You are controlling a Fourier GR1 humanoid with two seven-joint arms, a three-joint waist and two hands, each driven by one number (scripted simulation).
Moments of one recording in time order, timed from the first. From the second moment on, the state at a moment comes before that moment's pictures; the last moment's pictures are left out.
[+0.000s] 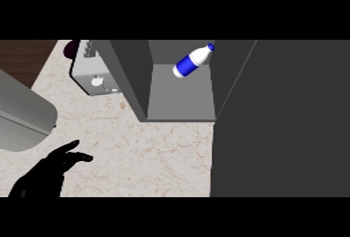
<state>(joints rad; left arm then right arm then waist) 0.22 0.68 -0.48 -1.90 0.73 0.27 -0.59 0.75 -0.37 -0.20 -2.37 -0.87 0.86 0.05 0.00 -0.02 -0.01</state>
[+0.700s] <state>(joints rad) 0.38 0.83 -0.30 -1.95 0.86 0.14 -0.62 0.61 -0.42 -0.01 -2.37 -0.85 0.86 0.15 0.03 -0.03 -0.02</state>
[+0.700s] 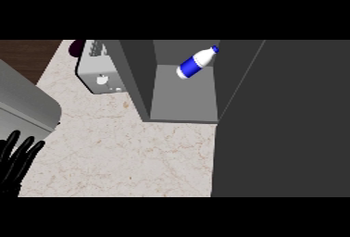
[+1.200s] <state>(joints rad) 0.46 0.89 -0.21 -1.95 0.92 0.06 -0.62 0.42 -0.44 0.14 -2.36 -0.83 0.77 0.26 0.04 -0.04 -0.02</state>
